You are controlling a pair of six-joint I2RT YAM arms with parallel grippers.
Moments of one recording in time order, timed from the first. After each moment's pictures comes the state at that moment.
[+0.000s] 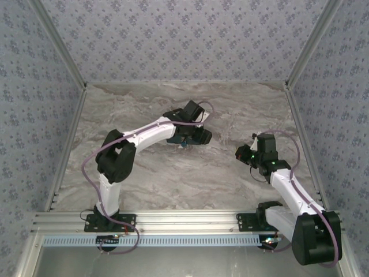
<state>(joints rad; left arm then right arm) -0.80 2.00 1.59 -0.57 0.13 -0.22 0.12 0.98 0.47 -0.28 -0.30 0.61</state>
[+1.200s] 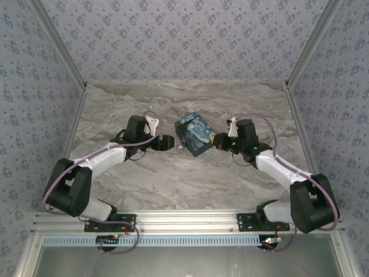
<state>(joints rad) -0.43 1.45 0.76 -0.02 0.48 -0.33 0.35 1.30 0.68 -0.02 -0.42 0.61</state>
